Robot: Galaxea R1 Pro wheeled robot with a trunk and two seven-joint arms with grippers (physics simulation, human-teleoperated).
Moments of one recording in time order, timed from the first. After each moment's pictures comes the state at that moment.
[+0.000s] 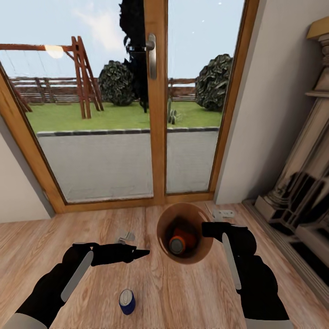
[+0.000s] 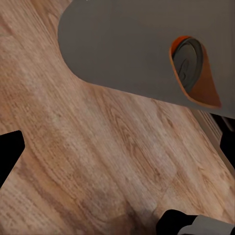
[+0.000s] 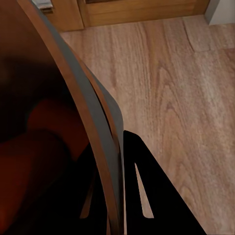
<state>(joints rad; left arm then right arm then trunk) -0.46 0.20 -0.25 -1.23 0.41 0.79 -0.65 -0.45 0.14 0.00 -1.57 0.08 1.05 0.02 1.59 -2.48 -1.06</state>
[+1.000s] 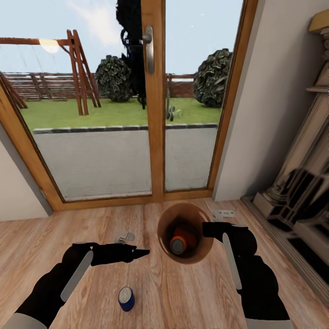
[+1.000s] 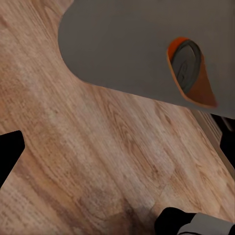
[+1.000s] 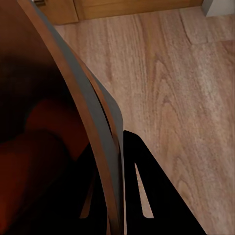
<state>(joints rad) -0.46 0.20 -0.25 -1.24 0.41 0.79 -0.66 -0.45 0.14 0.00 -1.57 0.08 1.05 0.02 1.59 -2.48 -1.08</state>
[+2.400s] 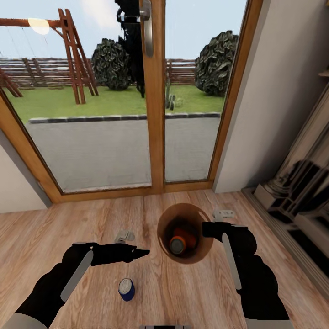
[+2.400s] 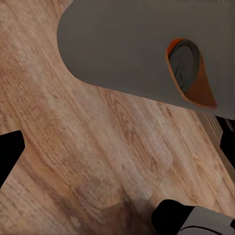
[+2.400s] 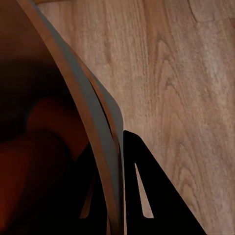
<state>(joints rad) -0.46 0.20 -0.25 -1.24 0.41 0.79 -0.66 -0.45 0.14 0.00 -1.57 0.08 1.05 0.02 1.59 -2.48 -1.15</state>
